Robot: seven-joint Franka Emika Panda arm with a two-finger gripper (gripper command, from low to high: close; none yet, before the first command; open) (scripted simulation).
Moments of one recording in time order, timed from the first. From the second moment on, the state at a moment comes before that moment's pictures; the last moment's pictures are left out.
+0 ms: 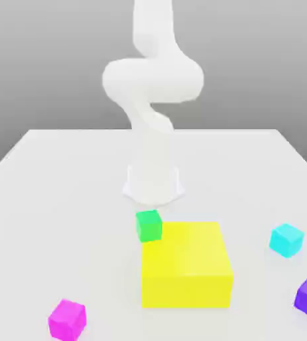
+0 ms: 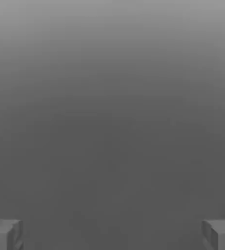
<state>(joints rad) 0.04 -0.71 0.04 -2.34 0.02 2.35 0.81</state>
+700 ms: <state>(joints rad) 0.40 0.06 0.45 -2.71 -0.11 2.79 1.14</state>
